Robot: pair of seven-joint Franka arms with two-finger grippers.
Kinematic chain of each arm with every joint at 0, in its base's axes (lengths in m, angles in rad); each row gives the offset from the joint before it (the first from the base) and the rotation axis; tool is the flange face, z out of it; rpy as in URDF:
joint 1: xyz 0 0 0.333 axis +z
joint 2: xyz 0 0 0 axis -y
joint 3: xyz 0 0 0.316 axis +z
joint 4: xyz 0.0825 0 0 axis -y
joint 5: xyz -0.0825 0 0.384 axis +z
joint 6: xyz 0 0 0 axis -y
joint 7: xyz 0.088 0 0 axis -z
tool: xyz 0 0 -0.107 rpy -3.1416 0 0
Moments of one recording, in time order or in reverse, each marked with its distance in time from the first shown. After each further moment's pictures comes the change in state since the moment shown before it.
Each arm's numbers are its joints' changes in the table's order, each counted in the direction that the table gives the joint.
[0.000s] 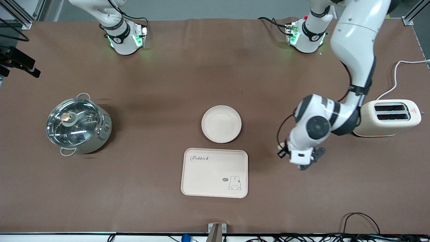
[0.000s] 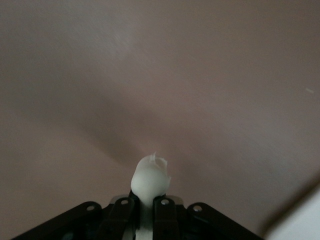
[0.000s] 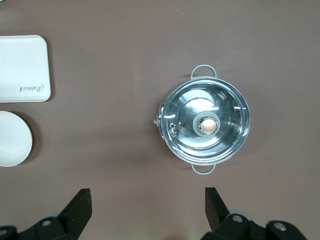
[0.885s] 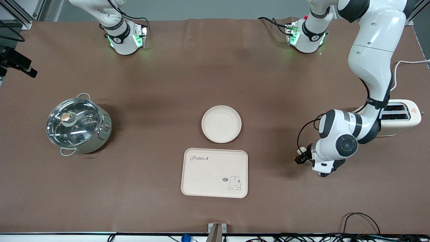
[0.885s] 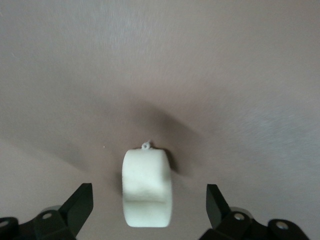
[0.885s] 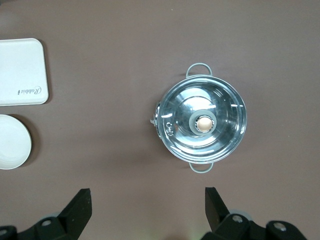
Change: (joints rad) left arm 0.133 -0.080 -0.019 0.025 0.000 0.008 0.166; right arm -0.026 0.000 -0.012 0.000 0.003 -0.009 0.000
